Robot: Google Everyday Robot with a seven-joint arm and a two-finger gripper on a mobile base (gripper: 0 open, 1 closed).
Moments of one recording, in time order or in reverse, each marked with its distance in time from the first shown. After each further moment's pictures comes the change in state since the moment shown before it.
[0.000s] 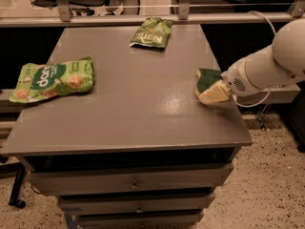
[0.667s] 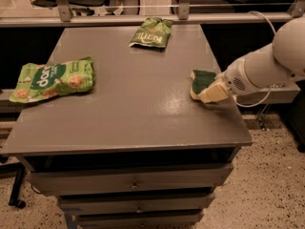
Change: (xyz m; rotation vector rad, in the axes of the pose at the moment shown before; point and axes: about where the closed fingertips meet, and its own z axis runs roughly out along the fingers) arm -0.005 0.000 -0.002 0.006 -0.013 -0.031
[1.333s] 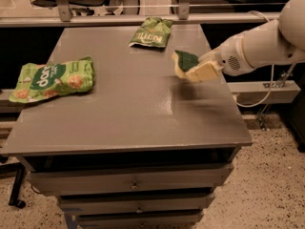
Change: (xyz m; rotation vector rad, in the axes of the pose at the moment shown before) arm -0.068 0.013 -0.018 -0.129 -0.186 -0.043
